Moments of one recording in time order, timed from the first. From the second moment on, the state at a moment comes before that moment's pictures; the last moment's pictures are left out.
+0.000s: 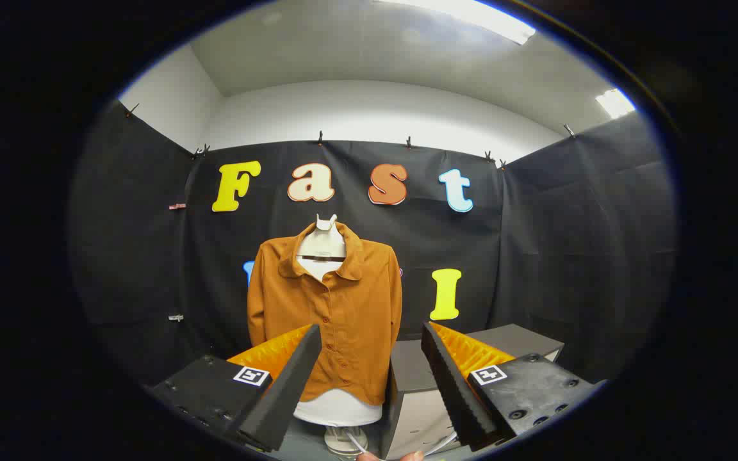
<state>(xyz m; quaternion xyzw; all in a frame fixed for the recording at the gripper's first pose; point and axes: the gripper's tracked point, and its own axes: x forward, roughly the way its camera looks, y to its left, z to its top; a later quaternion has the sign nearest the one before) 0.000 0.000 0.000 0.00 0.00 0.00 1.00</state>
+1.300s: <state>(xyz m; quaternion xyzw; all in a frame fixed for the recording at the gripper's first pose) 0.034 -0.005 0.021 -0.01 0.00 0.00 1.00</state>
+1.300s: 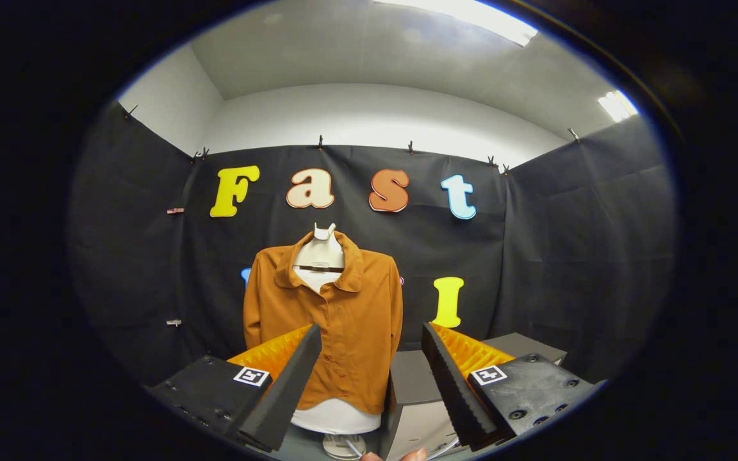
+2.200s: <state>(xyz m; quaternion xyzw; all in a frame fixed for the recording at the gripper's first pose) 0.176 -0.180 -0.131 0.02 0.30 -0.01 0.95</state>
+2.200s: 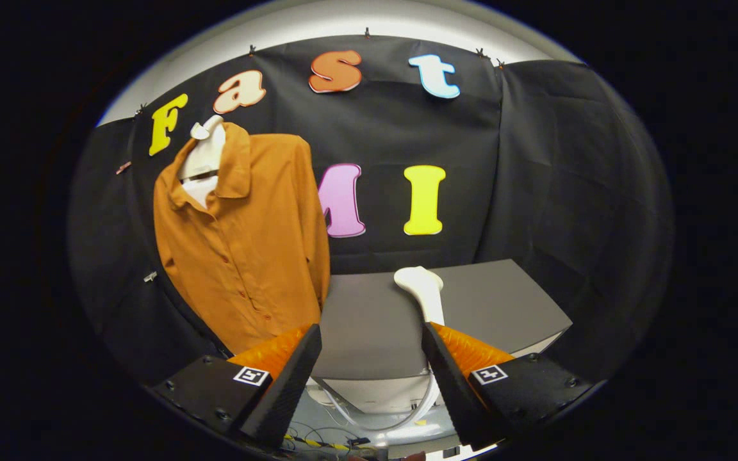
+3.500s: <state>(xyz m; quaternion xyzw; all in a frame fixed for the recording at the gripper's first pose) 0.255 -0.267 -0.285 0.08 0.44 -0.01 0.90</state>
